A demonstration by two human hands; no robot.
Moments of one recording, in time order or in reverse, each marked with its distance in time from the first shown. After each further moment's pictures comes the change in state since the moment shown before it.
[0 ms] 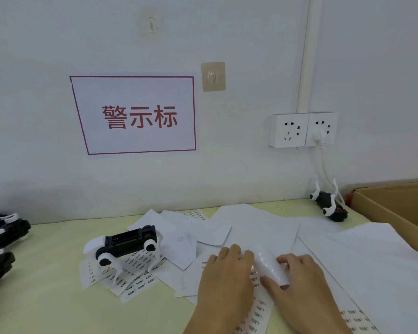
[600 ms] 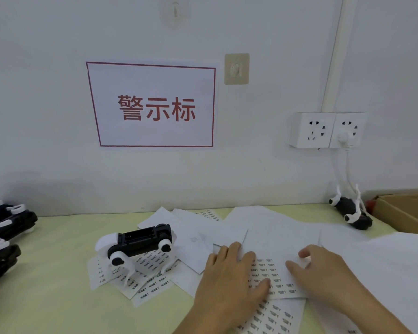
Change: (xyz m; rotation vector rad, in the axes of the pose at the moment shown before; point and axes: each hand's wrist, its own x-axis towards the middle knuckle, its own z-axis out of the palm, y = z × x) left_hand 0.004 -0.046 0.011 -0.101 -0.120 -0.051; right_hand 0.049 -0.015 -0.011 -0.124 -0.128 0.156
